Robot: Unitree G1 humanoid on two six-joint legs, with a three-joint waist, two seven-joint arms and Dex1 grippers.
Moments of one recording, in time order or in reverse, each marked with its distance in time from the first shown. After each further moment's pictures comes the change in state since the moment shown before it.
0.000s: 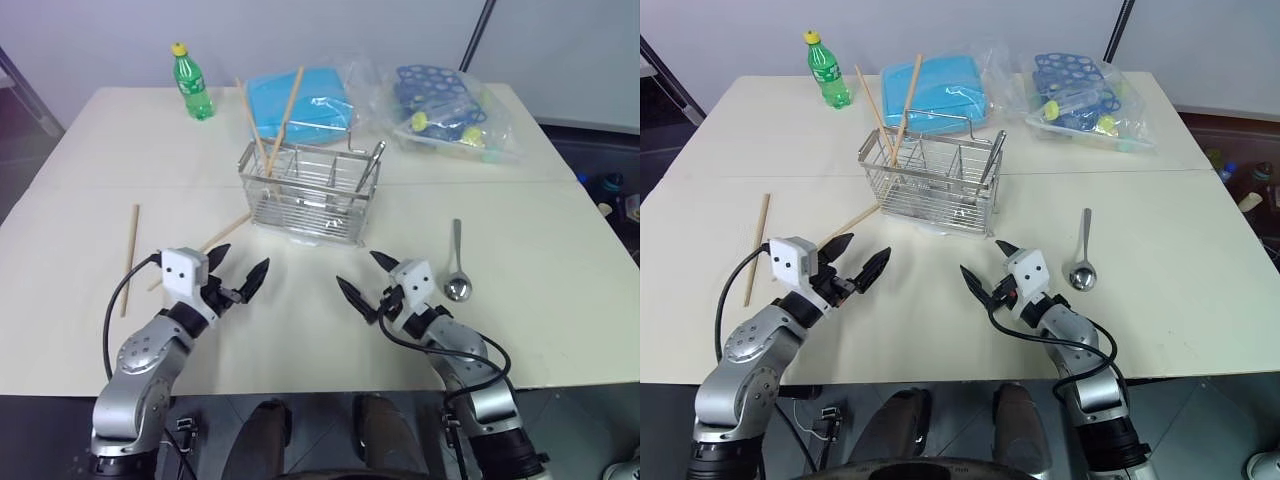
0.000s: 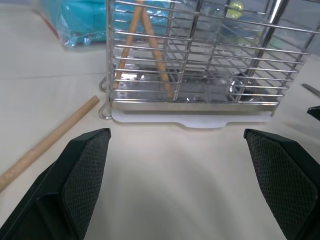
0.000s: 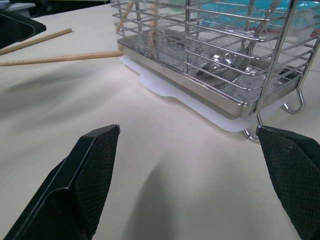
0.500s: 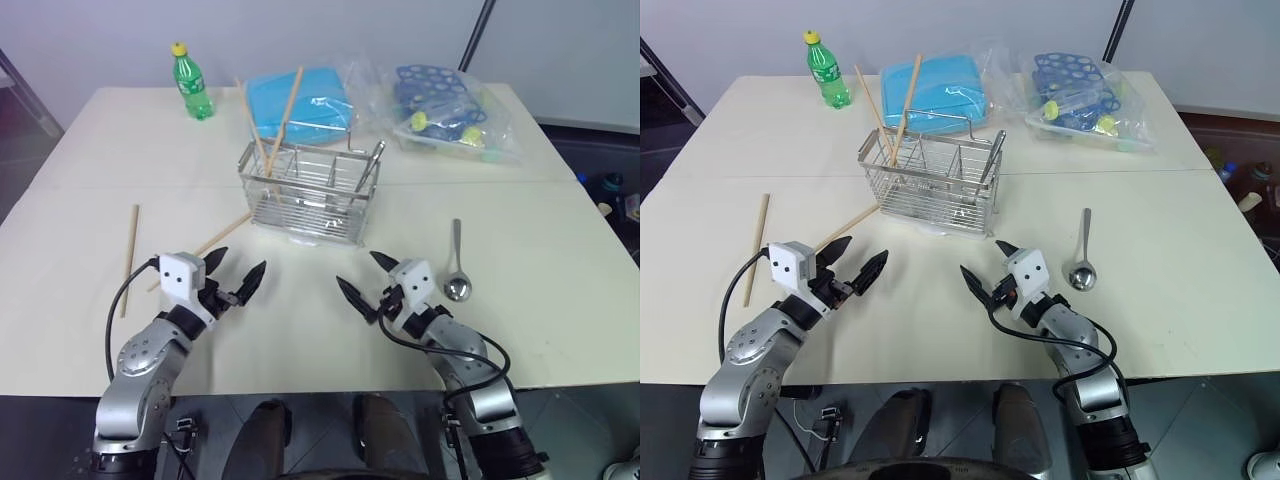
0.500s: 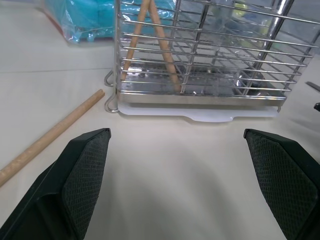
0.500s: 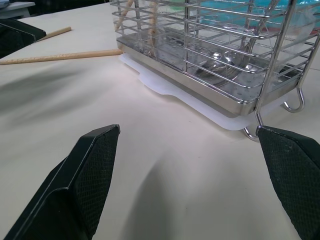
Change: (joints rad) left arm 0.005 -0.002 0.000 0.072 0.003 -0.067 -0.021; right arm -0.003 -0.001 0.000 0.002 0.000 0.000 0.001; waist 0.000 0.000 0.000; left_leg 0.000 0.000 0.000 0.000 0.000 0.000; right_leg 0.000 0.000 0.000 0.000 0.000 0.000
